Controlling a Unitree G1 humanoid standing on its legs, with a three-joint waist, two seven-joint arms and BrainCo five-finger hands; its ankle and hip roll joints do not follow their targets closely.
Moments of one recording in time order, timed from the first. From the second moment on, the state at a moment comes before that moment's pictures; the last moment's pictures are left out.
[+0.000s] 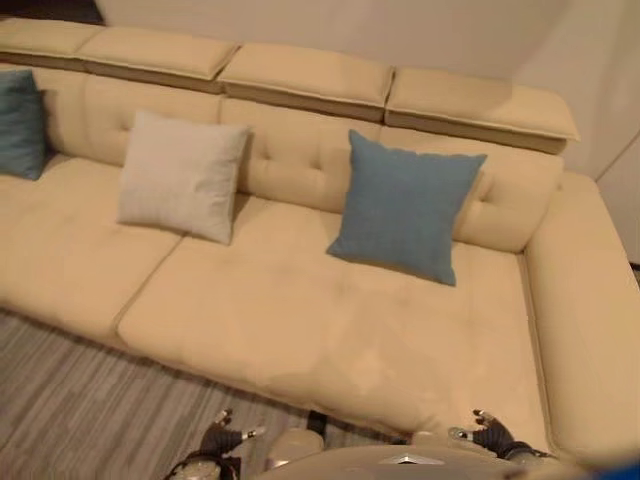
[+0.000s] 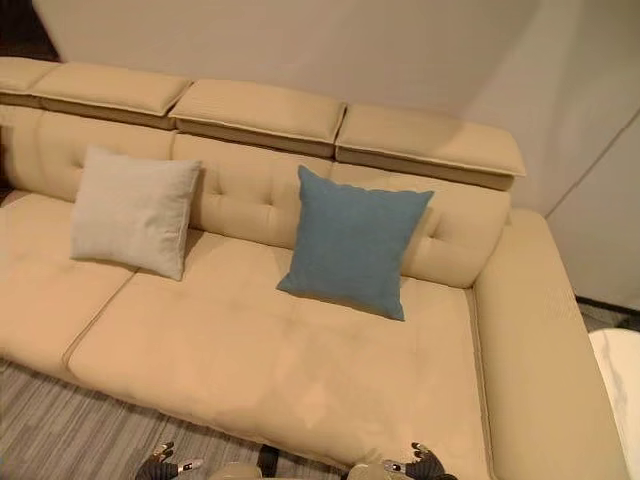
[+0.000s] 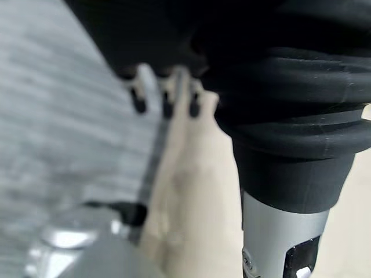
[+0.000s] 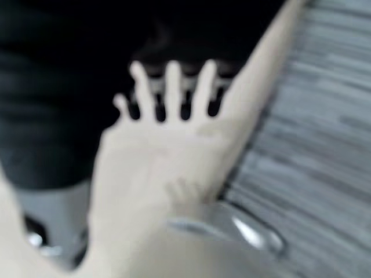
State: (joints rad) left arm 0.15 0.27 -0.06 1.13 -0.18 -0.17 0.05; right arm 0.03 -0.25 0.21 1.17 0.06 -0.13 -0.04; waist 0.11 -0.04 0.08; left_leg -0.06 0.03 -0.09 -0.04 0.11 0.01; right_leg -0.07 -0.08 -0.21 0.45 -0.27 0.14
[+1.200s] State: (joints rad) left arm 0.07 0.22 -0.14 1.21 -0.20 -0.14 0.05; right arm 0.04 -0.27 0.21 1.22 0.09 -0.11 -0.05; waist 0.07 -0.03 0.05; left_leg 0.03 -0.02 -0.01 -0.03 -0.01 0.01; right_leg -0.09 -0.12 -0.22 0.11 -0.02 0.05
